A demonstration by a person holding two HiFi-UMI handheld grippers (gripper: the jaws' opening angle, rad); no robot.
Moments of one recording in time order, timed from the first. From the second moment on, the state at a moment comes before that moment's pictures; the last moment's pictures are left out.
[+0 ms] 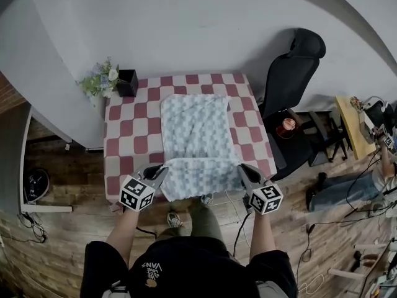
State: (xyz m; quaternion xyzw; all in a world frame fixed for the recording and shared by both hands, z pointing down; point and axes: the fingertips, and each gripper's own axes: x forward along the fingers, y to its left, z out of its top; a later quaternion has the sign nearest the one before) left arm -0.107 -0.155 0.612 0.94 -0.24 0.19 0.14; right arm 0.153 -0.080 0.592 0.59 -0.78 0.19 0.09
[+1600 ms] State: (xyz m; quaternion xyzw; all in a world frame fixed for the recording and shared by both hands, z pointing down) left arm -0.132 0.144 0.520 0.91 -0.40 0.08 0.05; right arm 0.145 0.195 0.513 0.42 -0.89 0.17 -0.01
